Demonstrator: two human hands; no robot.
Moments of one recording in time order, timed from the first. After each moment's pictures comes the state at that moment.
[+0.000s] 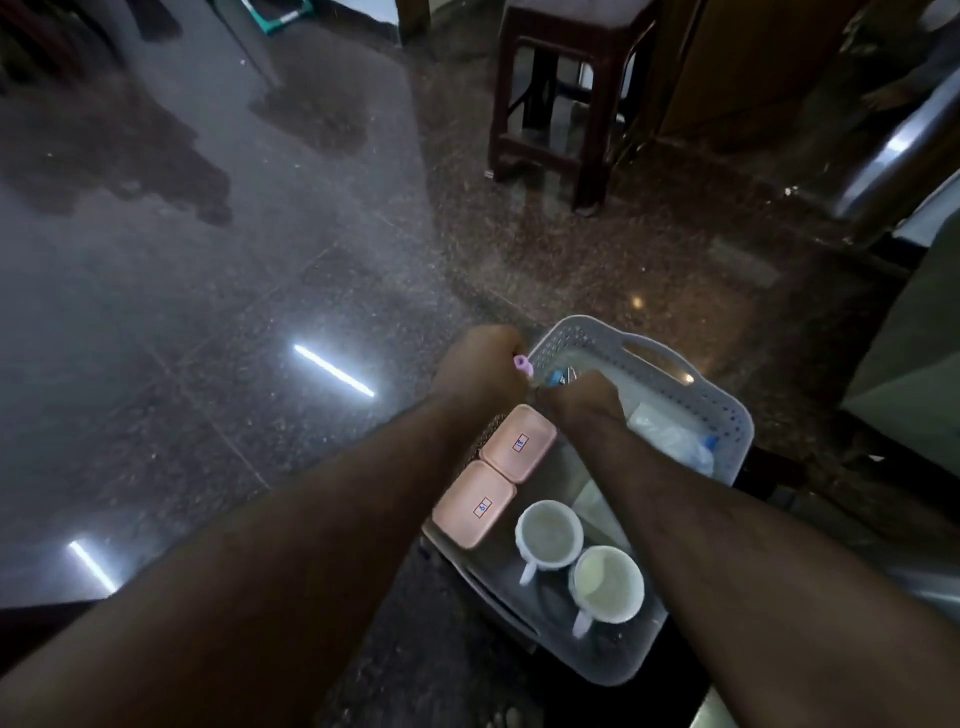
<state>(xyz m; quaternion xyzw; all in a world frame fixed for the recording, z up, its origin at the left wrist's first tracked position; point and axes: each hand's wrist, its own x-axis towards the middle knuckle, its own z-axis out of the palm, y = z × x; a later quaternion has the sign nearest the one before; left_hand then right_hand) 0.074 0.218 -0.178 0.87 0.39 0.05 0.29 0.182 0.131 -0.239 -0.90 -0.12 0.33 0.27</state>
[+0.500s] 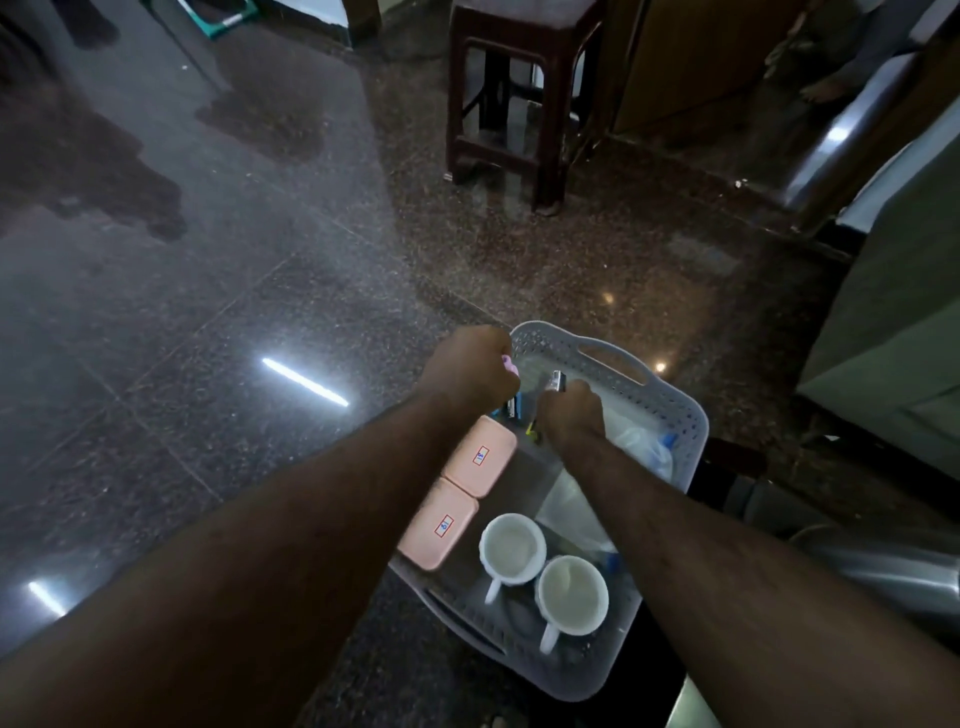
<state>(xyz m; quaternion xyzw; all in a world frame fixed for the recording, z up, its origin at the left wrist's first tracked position) 0.113 0.208 -0.173 0.90 0.37 0.04 0.24 0.204 0.117 -0.252 -0.91 -0.07 0.27 0.30</state>
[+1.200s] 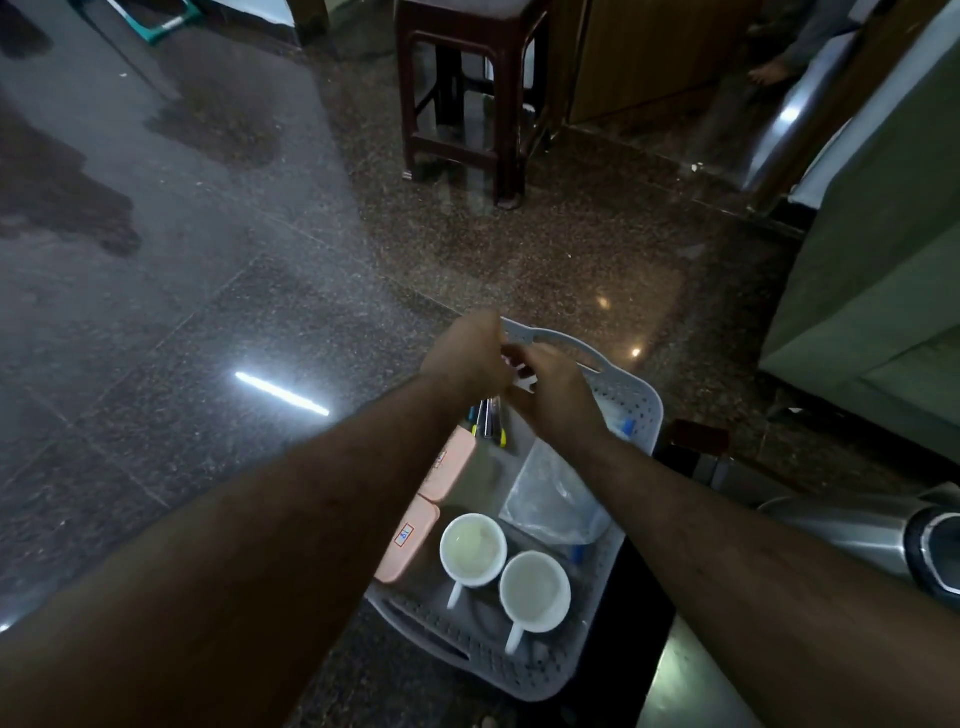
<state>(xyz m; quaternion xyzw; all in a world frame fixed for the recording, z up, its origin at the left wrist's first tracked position) 0.164 0.192 -0.187 0.89 0.35 0.00 0.28 0.237 0.081 -0.250 -0.79 -0.44 0.15 0.39</state>
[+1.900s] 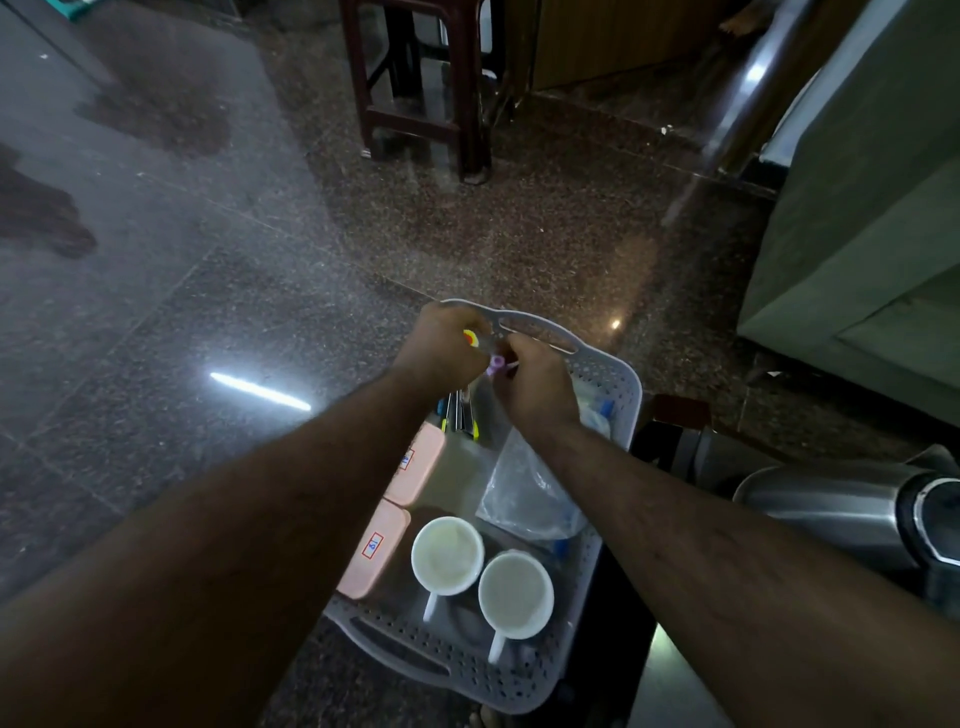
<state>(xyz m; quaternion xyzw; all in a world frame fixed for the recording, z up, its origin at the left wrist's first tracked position) 0.180 0.202 -0.230 0.90 0.29 0.05 0.33 0.244 0.086 -0.282 -0.86 -0.30 0.14 0.38</state>
